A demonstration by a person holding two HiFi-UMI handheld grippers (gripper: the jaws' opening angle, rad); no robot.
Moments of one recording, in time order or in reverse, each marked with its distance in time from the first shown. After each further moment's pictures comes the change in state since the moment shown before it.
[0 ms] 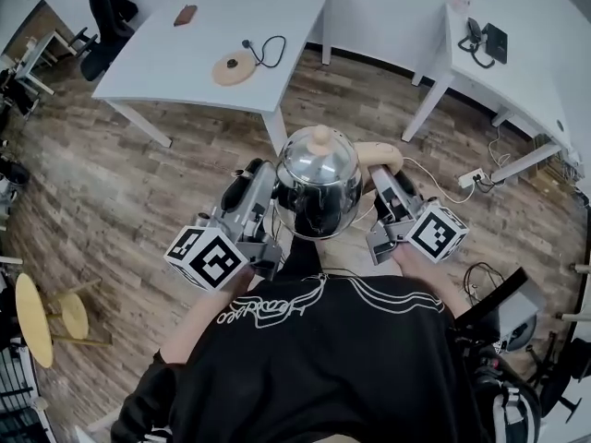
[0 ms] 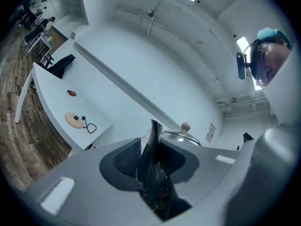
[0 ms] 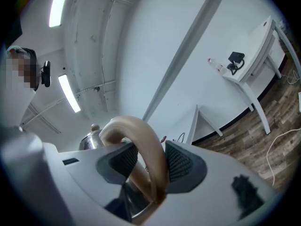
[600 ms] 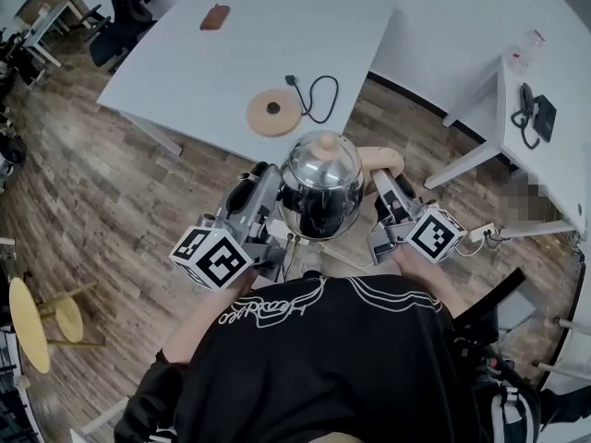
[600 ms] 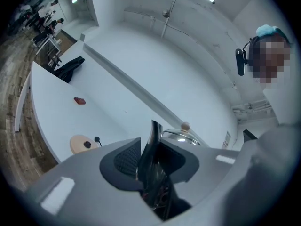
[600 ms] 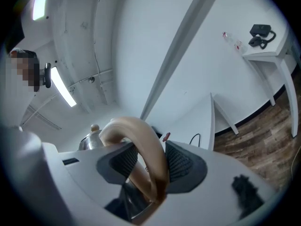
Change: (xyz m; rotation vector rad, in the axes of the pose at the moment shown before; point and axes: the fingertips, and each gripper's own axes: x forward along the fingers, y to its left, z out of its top) left arm 0.118 0.196 0.115 -0.042 -0.062 0.083; right arm 0.274 -0.051 0.008 -0.016 0.115 0.067
